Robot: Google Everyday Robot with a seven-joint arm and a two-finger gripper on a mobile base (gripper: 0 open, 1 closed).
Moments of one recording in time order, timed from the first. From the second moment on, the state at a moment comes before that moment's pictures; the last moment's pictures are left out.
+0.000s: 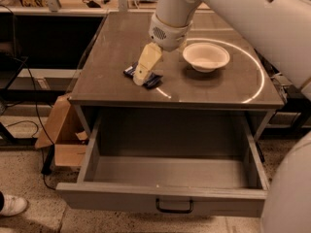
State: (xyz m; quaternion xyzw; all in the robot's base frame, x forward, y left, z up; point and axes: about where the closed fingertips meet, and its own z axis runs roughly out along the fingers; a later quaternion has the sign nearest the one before) arm 0.615 -0.023 0.887 -0.43 0.90 0.05 0.12
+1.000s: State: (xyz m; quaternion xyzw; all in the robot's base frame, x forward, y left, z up) arm 0.643 0.012 0.845 -0.41 0.90 0.08 0.09
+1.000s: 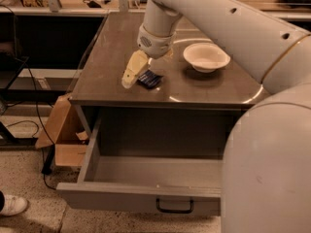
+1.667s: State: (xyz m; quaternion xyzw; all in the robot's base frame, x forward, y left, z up) arm 0.661 0.035 0.820 -0.42 0.90 0.11 0.07
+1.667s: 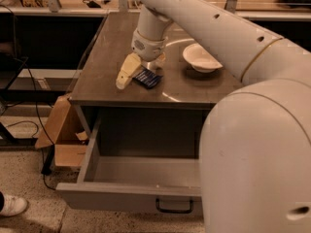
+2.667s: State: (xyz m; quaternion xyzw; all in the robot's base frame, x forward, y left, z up) arm 0.661 0.035 0.820 -0.42 0.90 0.11 0.07
